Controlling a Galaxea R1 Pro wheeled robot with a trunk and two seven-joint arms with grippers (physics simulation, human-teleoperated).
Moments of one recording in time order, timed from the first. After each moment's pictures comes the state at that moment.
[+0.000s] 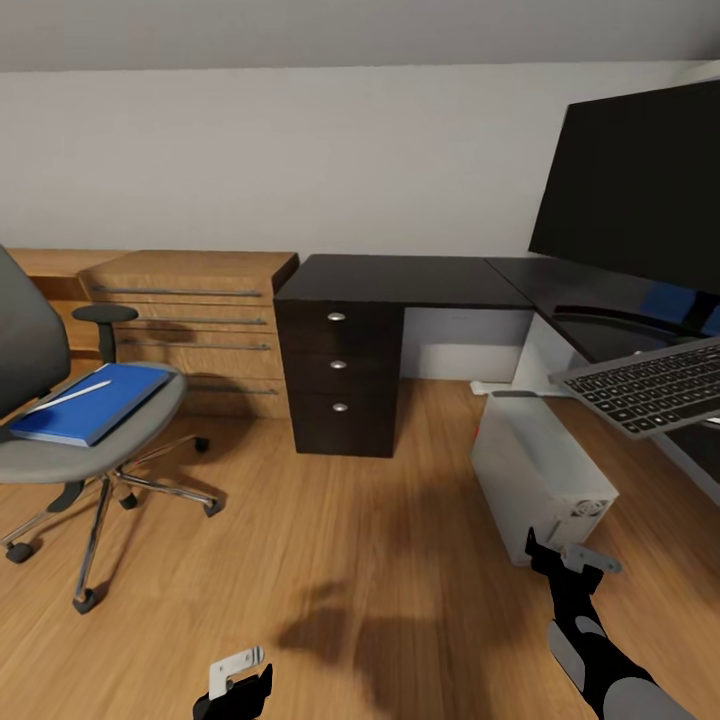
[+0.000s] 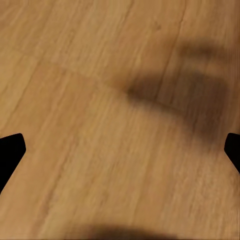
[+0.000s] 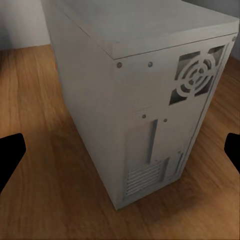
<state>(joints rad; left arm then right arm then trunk) -0.19 -0.06 -0.01 -0.65 0.27 -0.04 0.08 -0.58 -0.14 -0.18 -0.34 -0.15 -0.54 -0.12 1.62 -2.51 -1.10</state>
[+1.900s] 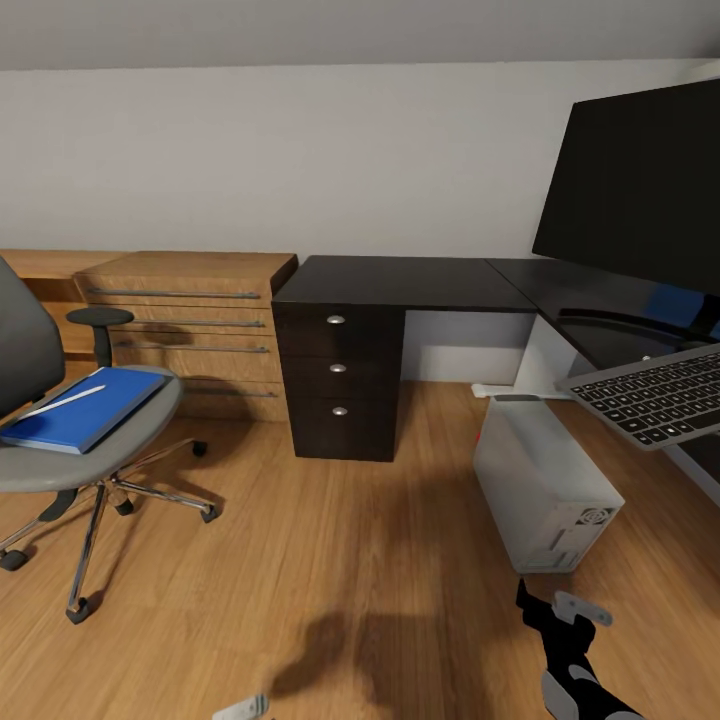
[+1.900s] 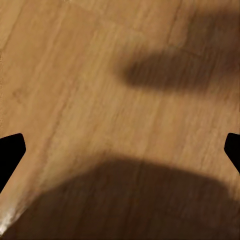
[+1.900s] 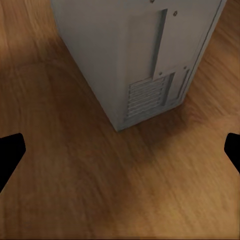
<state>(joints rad) -0.19 -0.08 -0.01 -0.46 0.27 -0.09 0.08 -0.55 -0.11 -0.19 -0.15 -0.16 -0.54 -0.12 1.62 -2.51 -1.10</state>
